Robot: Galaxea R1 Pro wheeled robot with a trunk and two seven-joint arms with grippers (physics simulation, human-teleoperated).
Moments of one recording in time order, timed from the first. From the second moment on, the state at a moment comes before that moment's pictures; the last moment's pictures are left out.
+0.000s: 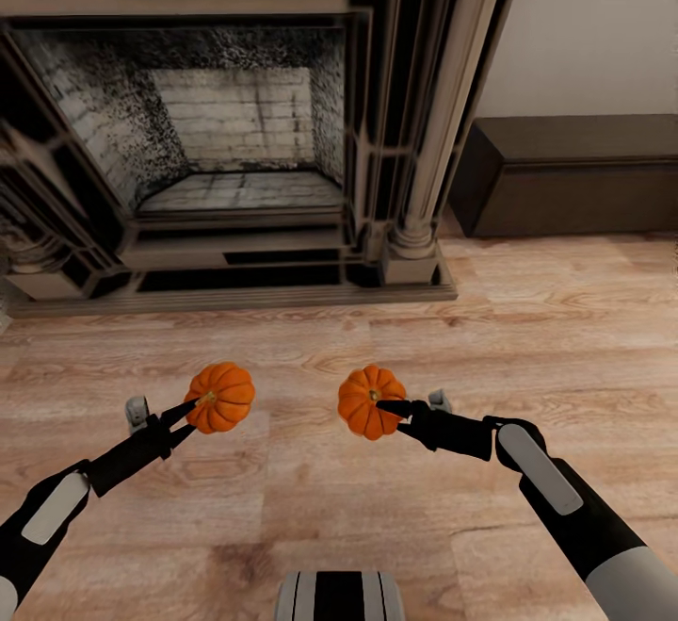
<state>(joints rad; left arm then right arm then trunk) -0.53 0.40 -0.01 -0.70 1.06 0.65 -0.89 -0.56 -0.28 0.34 -1.17 -1.35 0.83 0.14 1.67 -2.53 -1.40</state>
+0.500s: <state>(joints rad) -0.53 0.40 -0.01 -0.70 1.07 0.65 -0.90 -0.56 -0.28 0.34 -1.17 -1.35 0.81 0.14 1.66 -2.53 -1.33</state>
